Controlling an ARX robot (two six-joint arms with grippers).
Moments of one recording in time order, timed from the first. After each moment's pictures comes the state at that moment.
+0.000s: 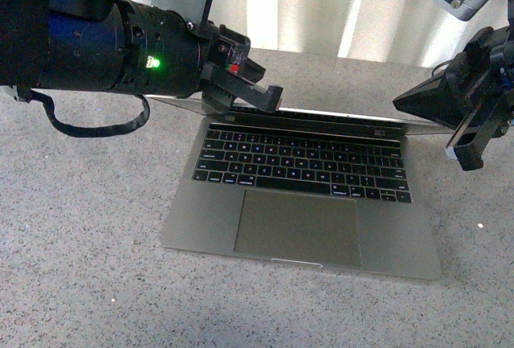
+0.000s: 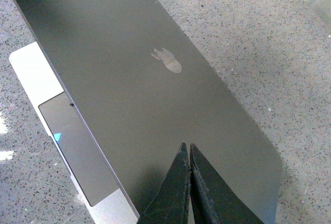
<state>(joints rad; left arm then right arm) -0.37 1.93 0.89 0.56 0.34 0.18 0.15 1.71 0.82 0.08 -0.47 -0.58</state>
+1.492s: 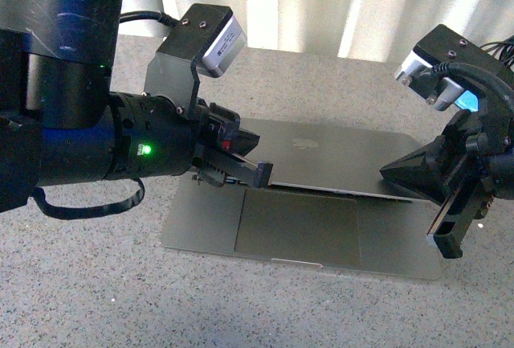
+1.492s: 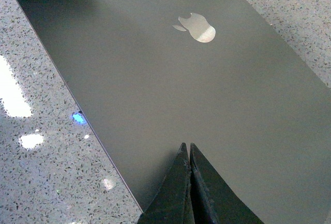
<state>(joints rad) -0.39 1.98 0.73 0.71 0.37 0.04 0.18 1.76 0.67 0.19 -0.47 -0.52</state>
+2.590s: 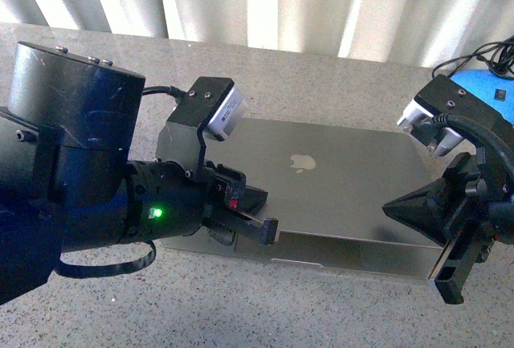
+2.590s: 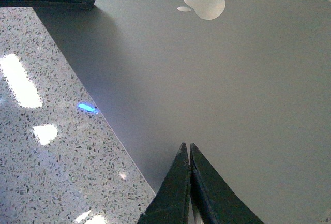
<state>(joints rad) -0.42 2.11 0.67 0.83 0.42 -0.10 0.17 1.81 0.59 0.27 -0.48 -0.49</state>
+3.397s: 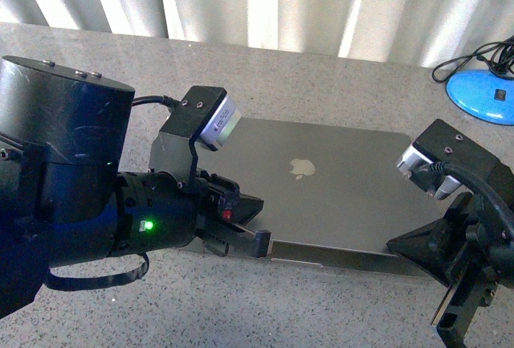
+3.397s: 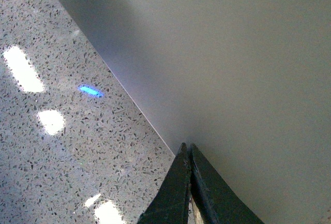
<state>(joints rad) -0.42 2.11 0.63 0.87 0.43 -0.11 0.18 1.85 0.52 0.32 -0.46 -0.47</state>
